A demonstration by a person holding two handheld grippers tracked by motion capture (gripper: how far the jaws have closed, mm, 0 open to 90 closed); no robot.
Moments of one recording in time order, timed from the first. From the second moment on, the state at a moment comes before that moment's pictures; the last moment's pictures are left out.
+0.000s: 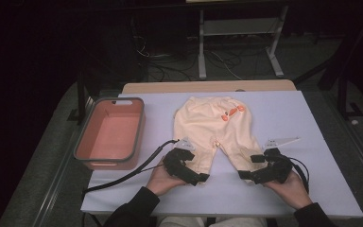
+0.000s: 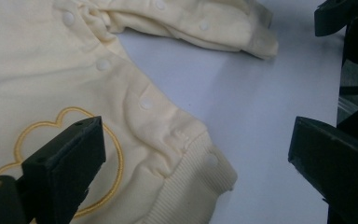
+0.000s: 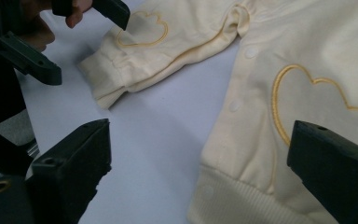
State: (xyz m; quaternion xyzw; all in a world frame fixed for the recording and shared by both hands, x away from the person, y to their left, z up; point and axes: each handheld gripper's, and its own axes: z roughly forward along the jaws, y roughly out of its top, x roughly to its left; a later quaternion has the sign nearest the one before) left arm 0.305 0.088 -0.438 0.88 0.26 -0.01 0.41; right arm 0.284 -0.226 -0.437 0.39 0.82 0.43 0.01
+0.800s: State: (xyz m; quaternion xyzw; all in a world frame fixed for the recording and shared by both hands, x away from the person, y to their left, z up) left arm 0.306 0.077 -0.458 0.89 0.25 0.00 0.38; right arm 0.287 -0.216 -0.451 0.38 0.85 0.36 0.03
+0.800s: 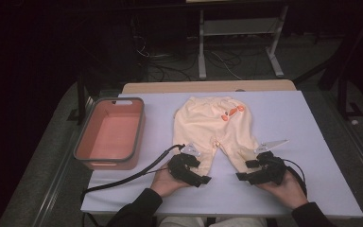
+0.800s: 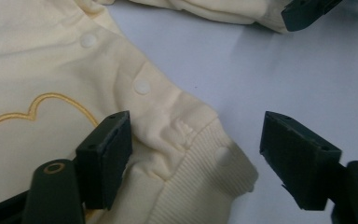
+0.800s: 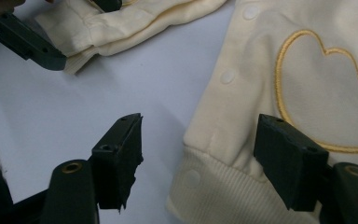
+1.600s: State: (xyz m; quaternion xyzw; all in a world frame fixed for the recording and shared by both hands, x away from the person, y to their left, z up) left arm 0.313 0.080 -0.454 0.90 0.25 0.00 0.36; right arm 0.290 -0.211 -0.448 0.37 0.86 0.34 0.06
